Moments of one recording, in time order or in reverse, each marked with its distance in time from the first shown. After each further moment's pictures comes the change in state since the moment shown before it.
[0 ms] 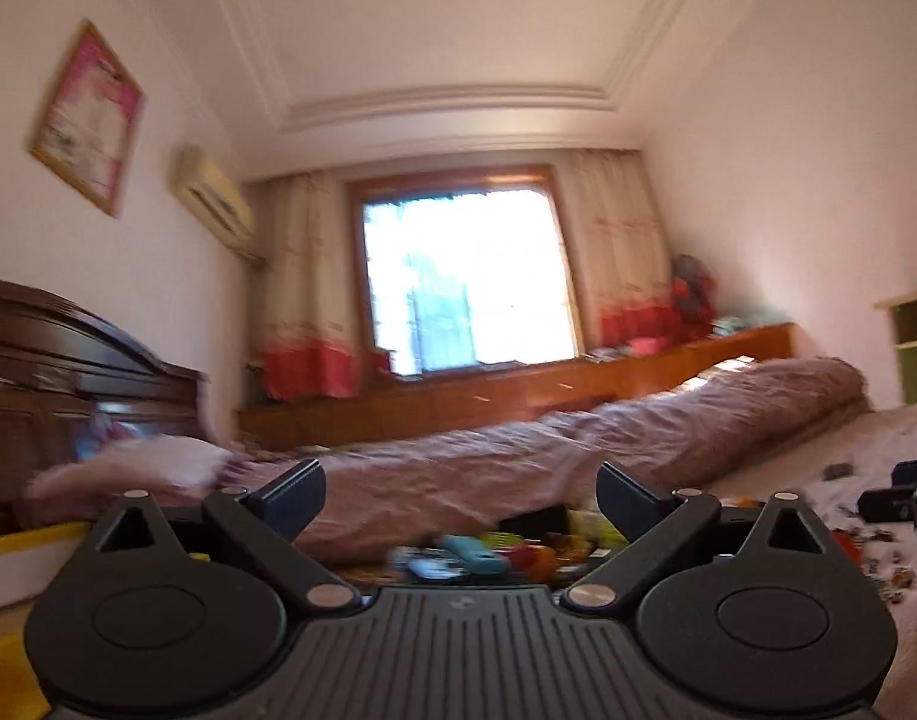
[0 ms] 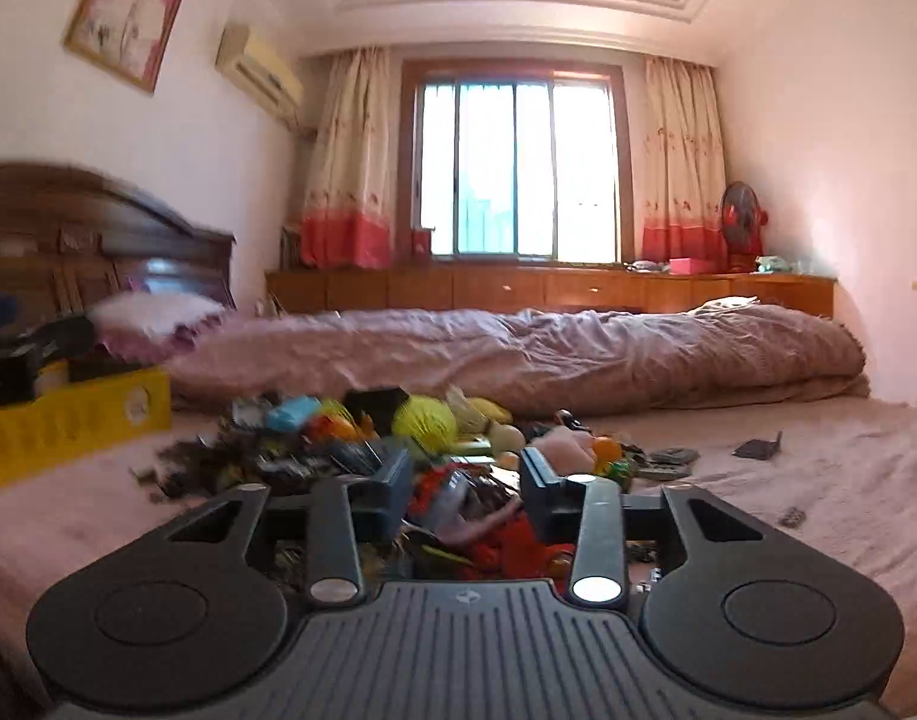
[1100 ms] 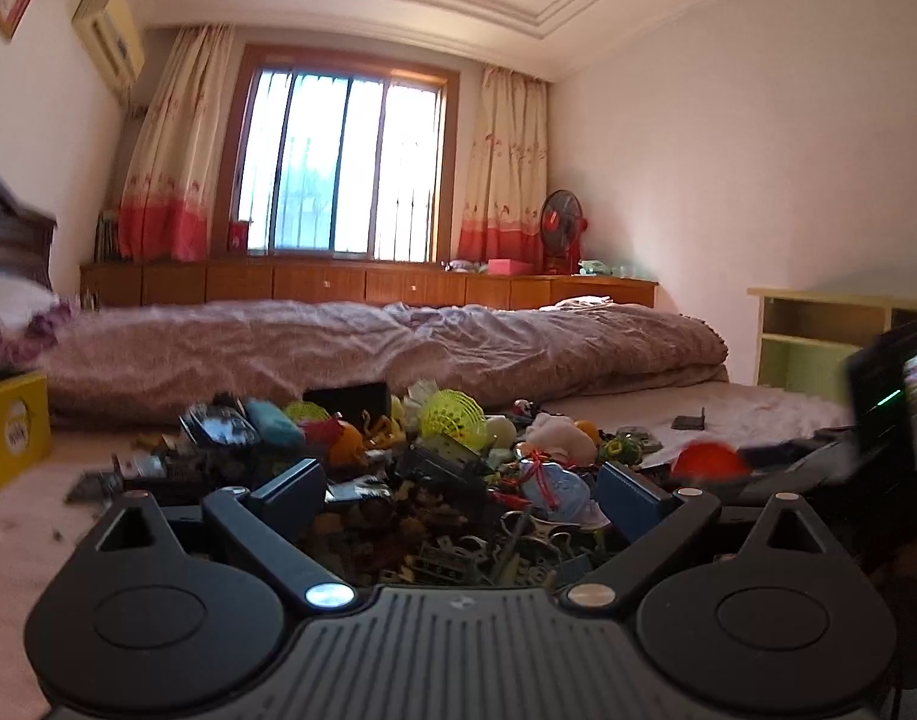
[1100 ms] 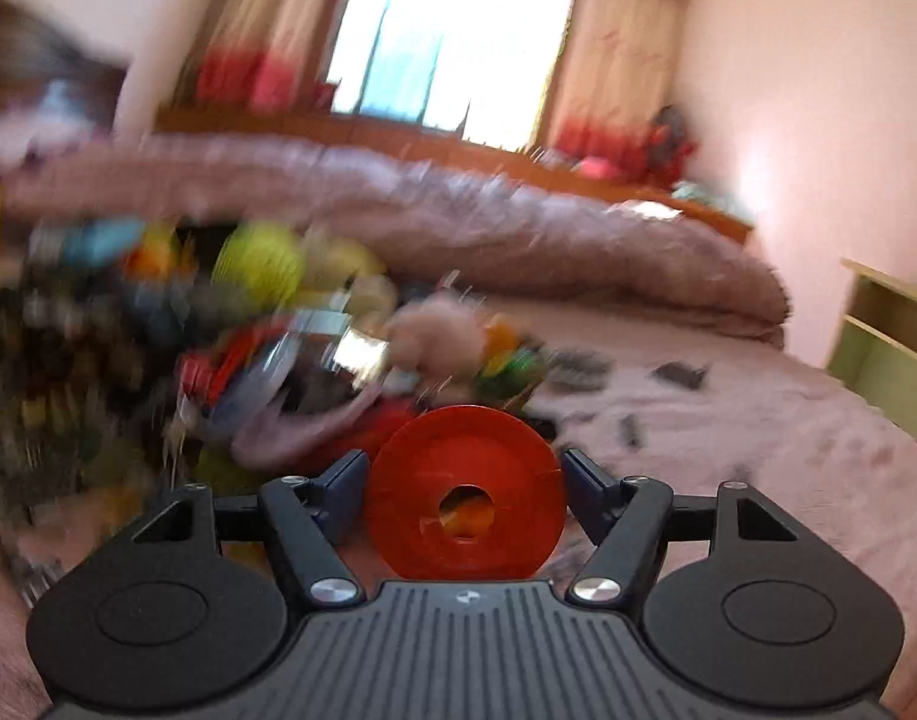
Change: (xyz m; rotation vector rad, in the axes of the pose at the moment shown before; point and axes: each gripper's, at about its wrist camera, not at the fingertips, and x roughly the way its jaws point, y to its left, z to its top) left arm 0.069 0.029 -0.048 -0.204 0.196 -0.313; right arm 0.117 -0.025 -0.019 -0.007 0.199 -0.218
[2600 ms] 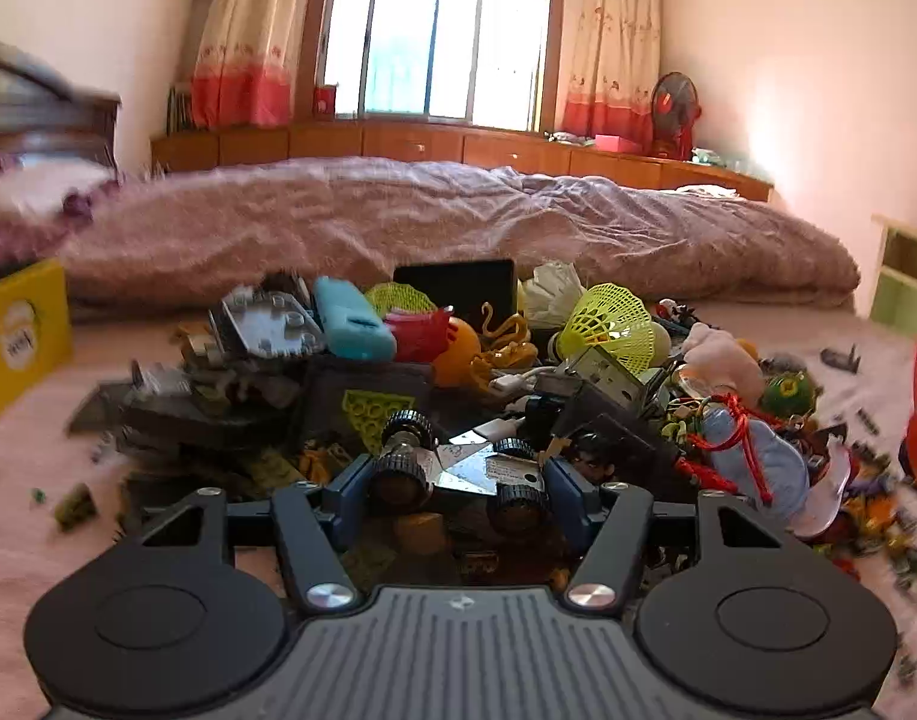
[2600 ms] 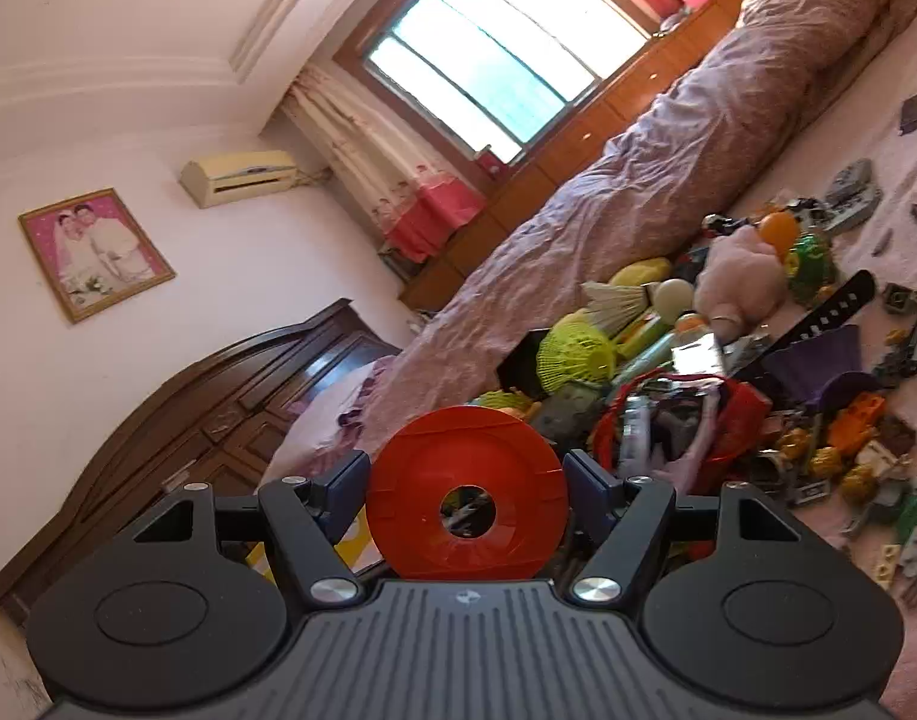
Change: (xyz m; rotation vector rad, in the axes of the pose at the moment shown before) left arm 0.120 0.052 0.006 -0.033 0.267 0.208; right arm -0.002 -0.037 0.010 0.702 0.087 0.793
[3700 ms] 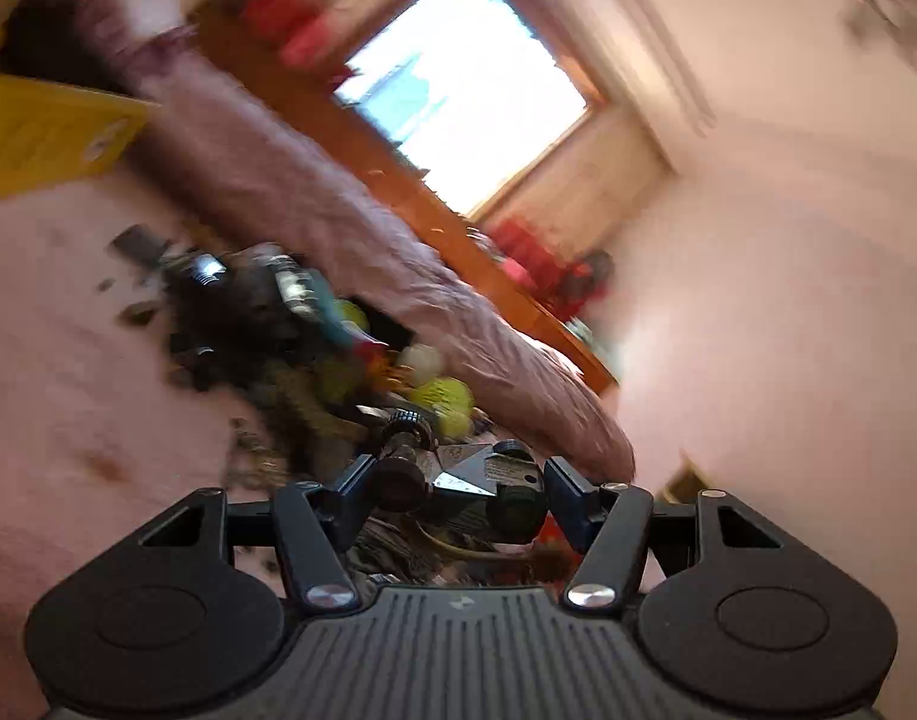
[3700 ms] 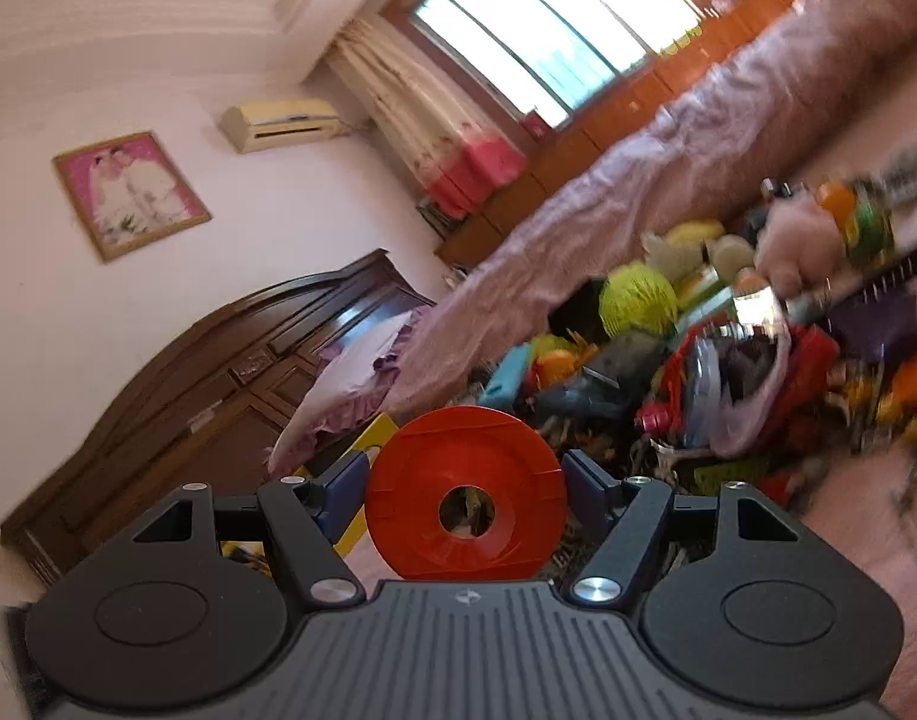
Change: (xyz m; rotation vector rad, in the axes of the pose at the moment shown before) left arm -0.191 0.108 -0.043 -0.631 -0.106 -0.415; right arm -0.003 0.029 -0.023 -0.060 0.089 0.021
